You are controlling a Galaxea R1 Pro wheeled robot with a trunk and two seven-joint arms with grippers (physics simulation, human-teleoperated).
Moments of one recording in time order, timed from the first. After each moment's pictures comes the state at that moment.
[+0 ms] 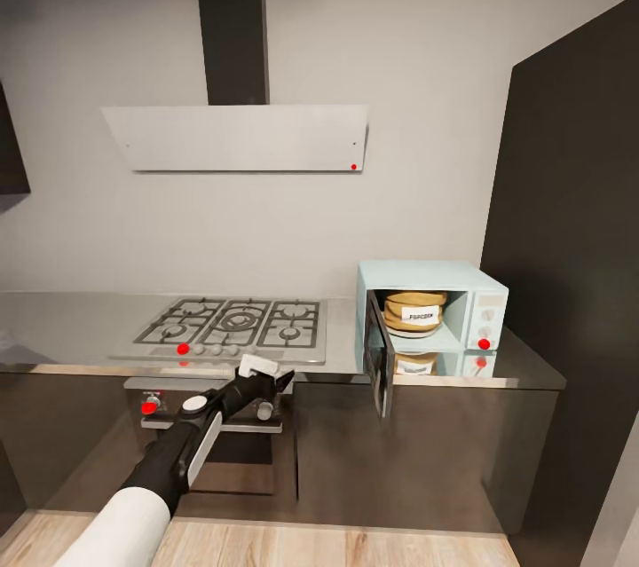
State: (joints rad) left arm -0.60 -0.04 -0.04 -0.79 -0.01 0.10 -0.46; right arm -0.30 -0.11 -0.59 0.08 0.51 -0.17 0.09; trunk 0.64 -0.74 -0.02
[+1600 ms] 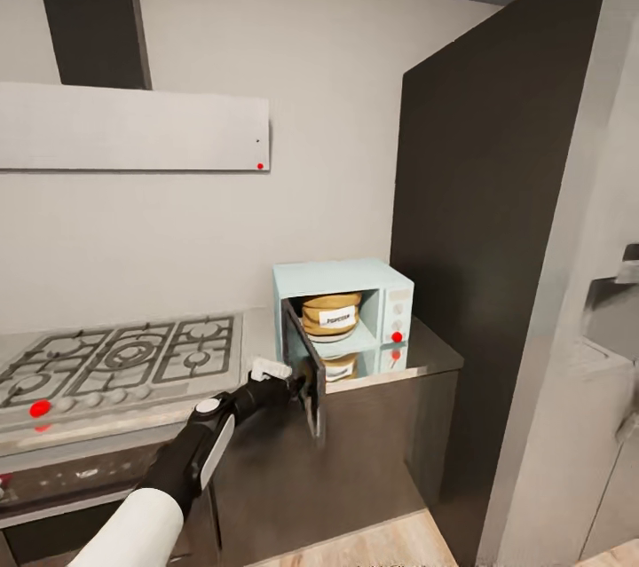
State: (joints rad) left arm -0.61 -0.09 -0.04 -0.76 -0.01 0.11 -0.47; right arm -0.30 -0.11 -0.59 0.08 0.51 -0.17 0.09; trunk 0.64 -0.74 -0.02
